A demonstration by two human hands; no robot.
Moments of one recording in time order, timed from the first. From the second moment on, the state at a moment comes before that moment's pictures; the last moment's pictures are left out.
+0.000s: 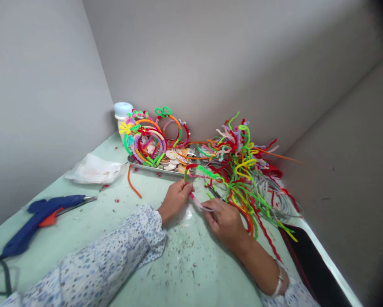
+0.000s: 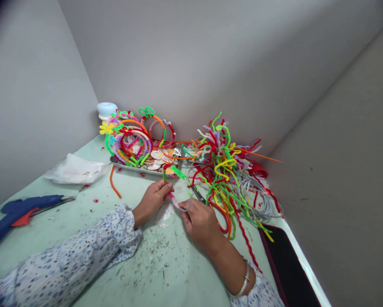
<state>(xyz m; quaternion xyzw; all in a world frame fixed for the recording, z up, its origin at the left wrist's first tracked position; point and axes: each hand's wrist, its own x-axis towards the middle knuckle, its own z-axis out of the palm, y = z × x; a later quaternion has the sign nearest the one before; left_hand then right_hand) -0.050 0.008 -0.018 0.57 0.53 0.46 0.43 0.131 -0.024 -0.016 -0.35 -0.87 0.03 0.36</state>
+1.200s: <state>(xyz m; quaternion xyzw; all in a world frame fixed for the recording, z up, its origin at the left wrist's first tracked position) -0.052 0.006 -0.005 0.53 0.48 0.46 0.53 0.131 -0.025 -0.015 -0.34 -0.83 0.10 0.43</state>
